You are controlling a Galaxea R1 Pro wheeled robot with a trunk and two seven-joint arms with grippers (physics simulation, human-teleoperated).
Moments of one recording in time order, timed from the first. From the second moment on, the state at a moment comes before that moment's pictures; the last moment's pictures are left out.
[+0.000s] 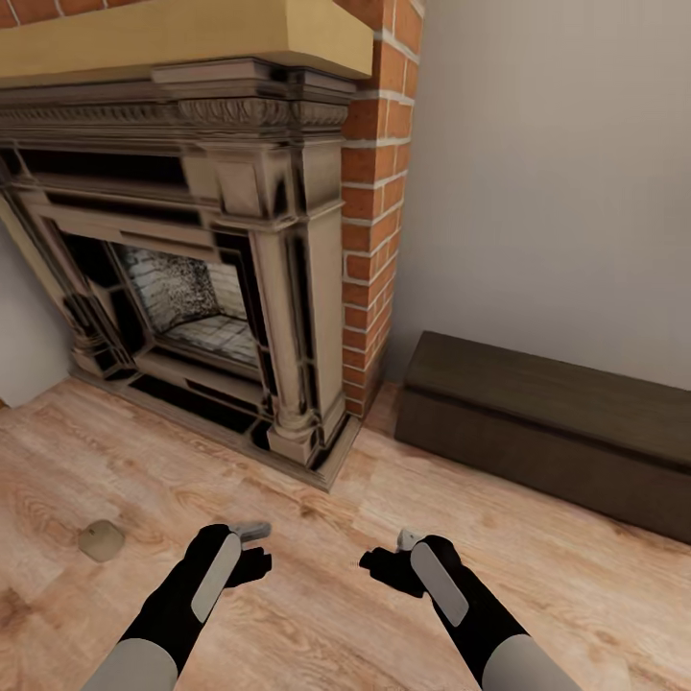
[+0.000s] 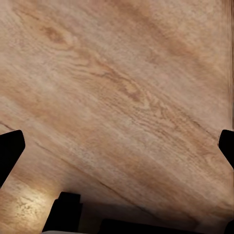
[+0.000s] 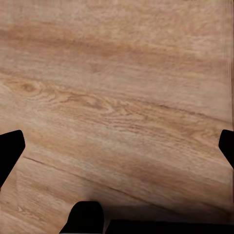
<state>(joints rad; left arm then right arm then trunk) -0.51 -0.04 -0.09 -0.89 0.47 0.88 0.43 -0.54 0.09 0.33 -0.77 -0.87 0.65 -0.39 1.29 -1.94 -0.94</state>
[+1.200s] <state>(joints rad) -0.51 -0.03 -0.09 -0.89 0.47 0.87 0.43 -0.54 0.09 0.33 -0.78 -0.87 0.62 -0.30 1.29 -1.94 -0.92</state>
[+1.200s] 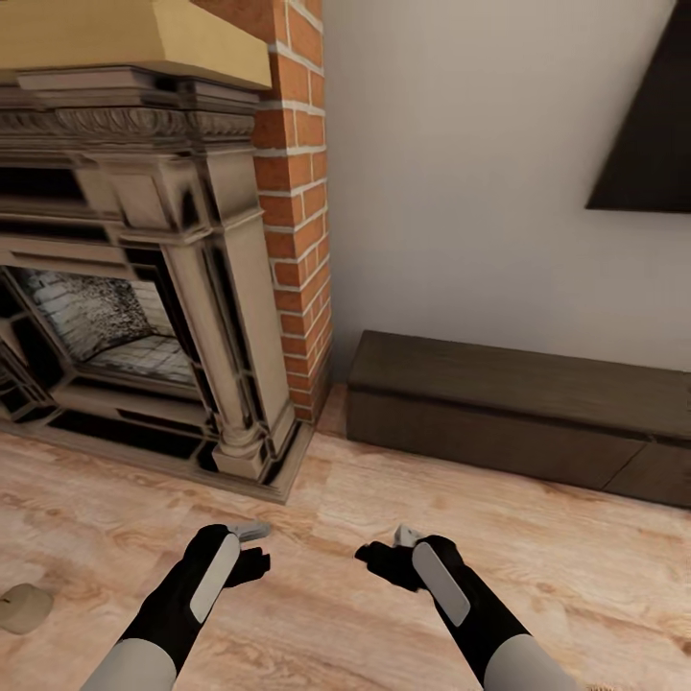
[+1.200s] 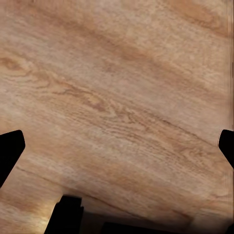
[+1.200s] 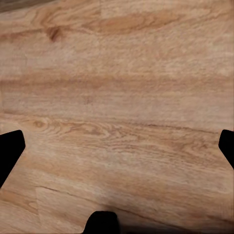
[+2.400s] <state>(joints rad) -0.51 -0.04 -0.09 -0.89 0.48 0.88 0.43 -0.54 0.08 0.33 -0.77 -0.87 0.61 -0.27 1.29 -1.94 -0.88</state>
